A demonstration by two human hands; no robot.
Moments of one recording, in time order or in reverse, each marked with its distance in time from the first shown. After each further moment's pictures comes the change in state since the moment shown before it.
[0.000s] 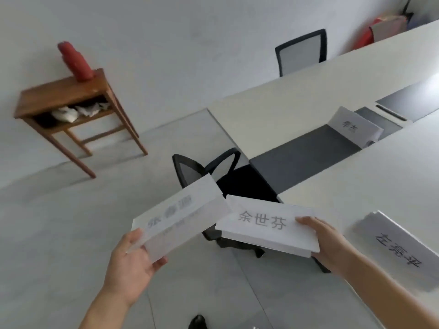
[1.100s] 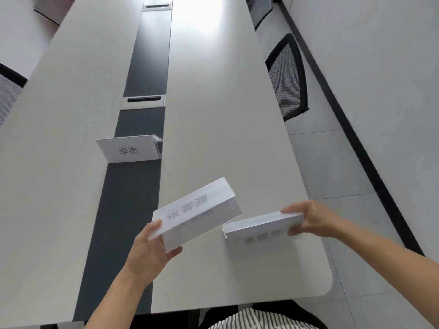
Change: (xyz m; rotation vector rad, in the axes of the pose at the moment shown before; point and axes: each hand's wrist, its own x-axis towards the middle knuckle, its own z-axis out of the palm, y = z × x) left_hand 0.305 -0.180 0.449 0.765 -0.808 -0.723; right_hand 0.007 -0.001 -0.326 -0.698 0.701 0.238
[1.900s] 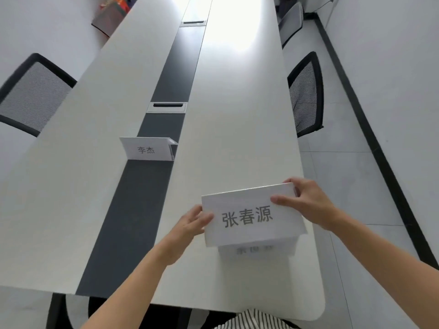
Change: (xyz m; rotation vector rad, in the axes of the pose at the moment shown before) left_hand -0.001 -0.008 0.101 0.597 -0.166 0.199; right_hand -0.015 -0.056 -0.070 0.691 0.127 -0.313
